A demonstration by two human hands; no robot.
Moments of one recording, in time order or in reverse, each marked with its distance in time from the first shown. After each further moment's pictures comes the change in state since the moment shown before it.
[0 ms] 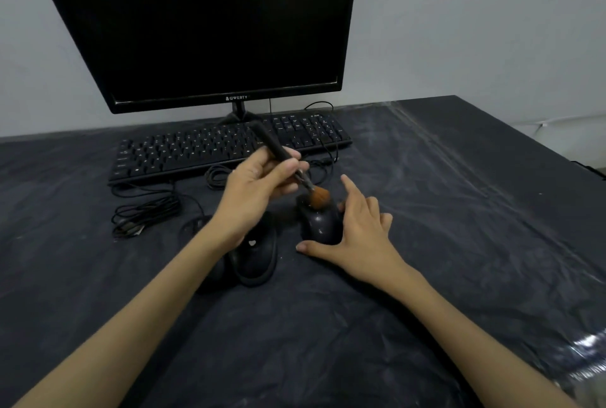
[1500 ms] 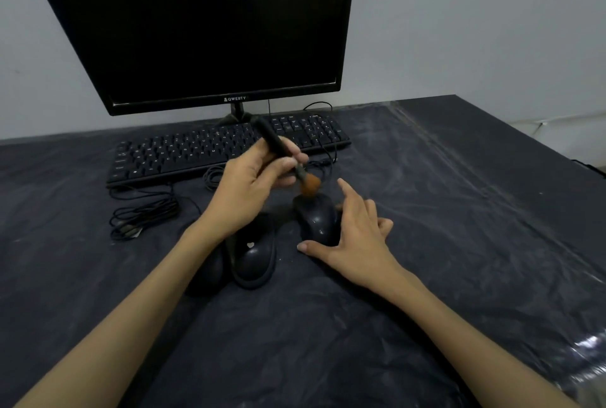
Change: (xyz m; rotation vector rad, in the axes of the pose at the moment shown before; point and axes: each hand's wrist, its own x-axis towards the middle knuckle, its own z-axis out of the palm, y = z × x) left_hand 0.010 -0.002 -0.010 0.255 -0.101 0.262; right_hand -0.001 -0.002 0.002 0.029 0.001 0.016
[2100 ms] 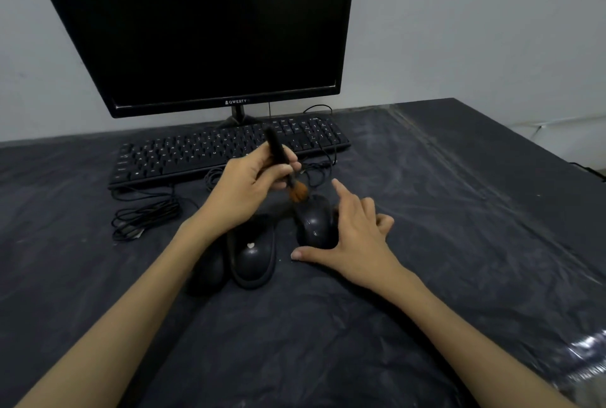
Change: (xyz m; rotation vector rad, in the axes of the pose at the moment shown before) left_hand 0.003 -0.001 -0.010 0.132 -0.052 -0.036; right_hand 0.000 0.000 -0.004 -0.084 -0.030 -0.032
